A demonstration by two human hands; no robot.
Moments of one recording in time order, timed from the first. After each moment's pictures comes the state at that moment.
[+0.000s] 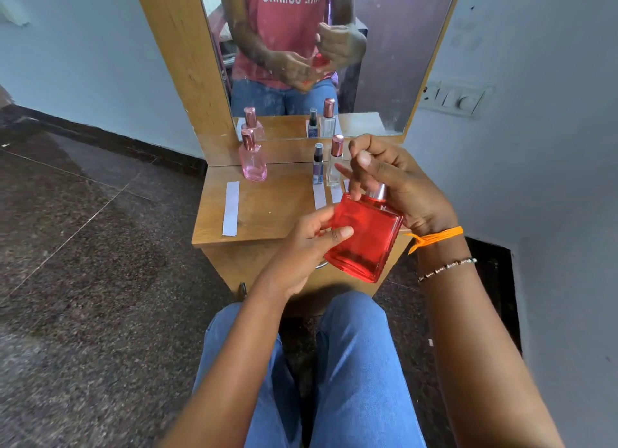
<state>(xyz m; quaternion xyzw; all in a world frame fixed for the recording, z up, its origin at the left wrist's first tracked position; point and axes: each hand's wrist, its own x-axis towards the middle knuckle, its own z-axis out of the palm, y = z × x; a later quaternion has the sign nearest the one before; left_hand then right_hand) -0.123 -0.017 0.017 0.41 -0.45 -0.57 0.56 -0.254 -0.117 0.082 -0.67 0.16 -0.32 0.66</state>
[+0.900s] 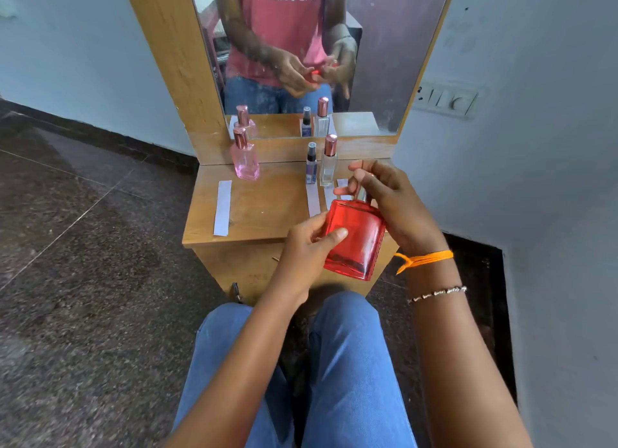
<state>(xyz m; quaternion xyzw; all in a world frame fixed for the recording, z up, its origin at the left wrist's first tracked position) -0.141 -0.019 0.003 0.52 -0.40 -0.49 0.57 -0.254 -0.110 0.056 -0.61 0.35 -0.38 0.60</state>
